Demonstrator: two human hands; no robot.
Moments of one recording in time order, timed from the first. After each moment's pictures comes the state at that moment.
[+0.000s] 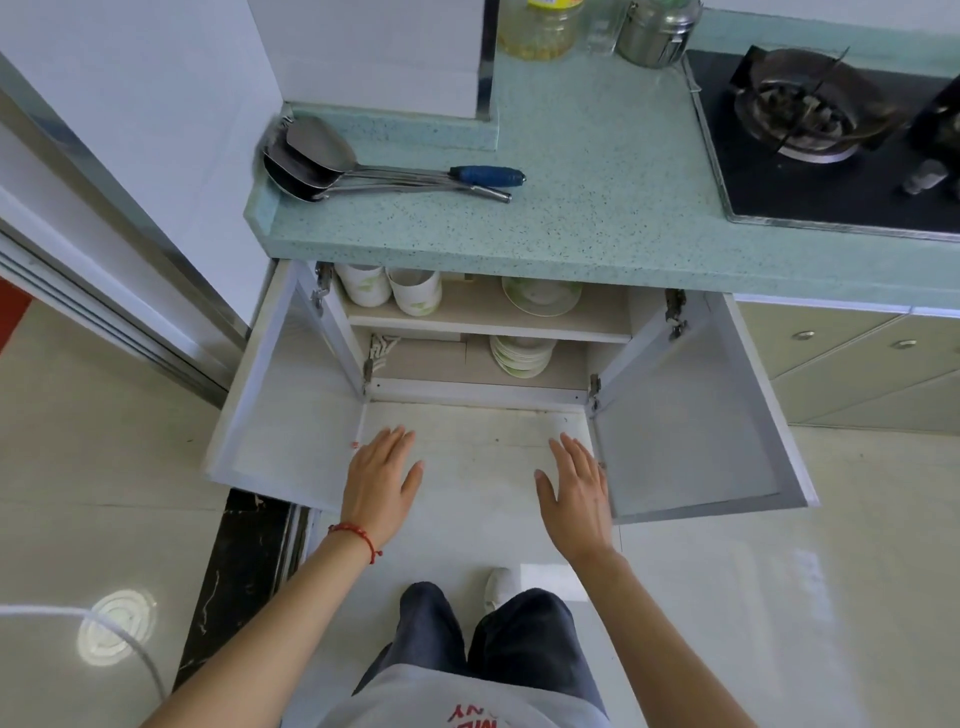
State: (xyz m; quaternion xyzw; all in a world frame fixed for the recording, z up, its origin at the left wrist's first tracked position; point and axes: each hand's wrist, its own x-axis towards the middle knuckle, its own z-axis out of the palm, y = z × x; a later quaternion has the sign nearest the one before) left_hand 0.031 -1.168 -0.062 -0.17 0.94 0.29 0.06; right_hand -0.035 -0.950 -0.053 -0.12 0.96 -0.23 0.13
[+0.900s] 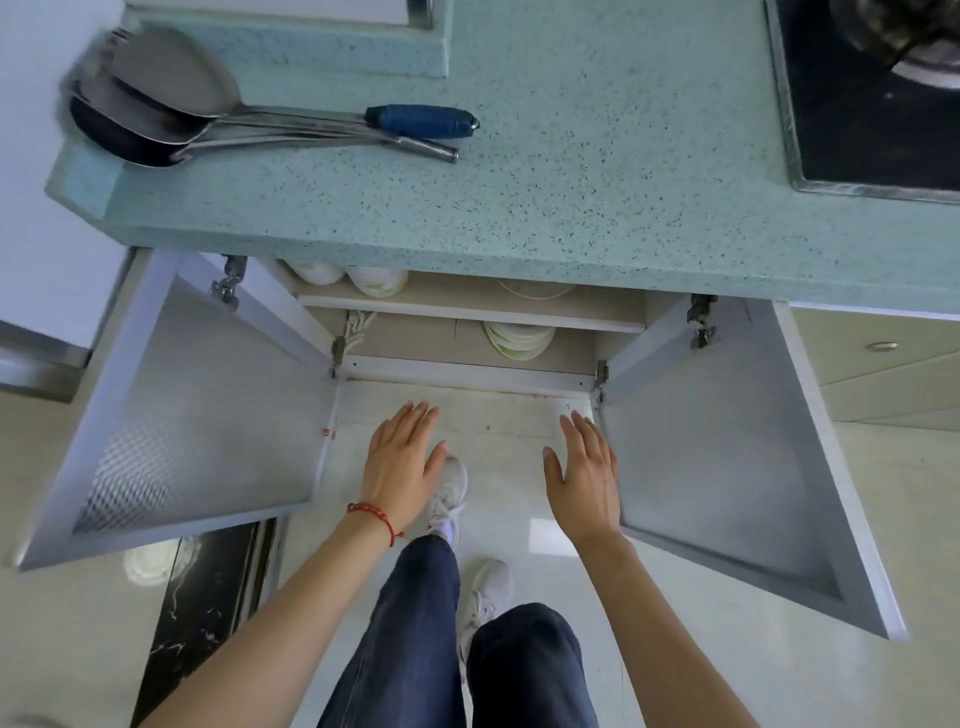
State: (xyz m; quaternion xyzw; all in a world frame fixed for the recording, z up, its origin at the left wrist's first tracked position) left_hand -0.121 -1.107 -0.146 -0.16 0.95 0.25 0.09; right_hand -0.187 -0.910 -0.151 -0.10 0.95 -0.23 0.18
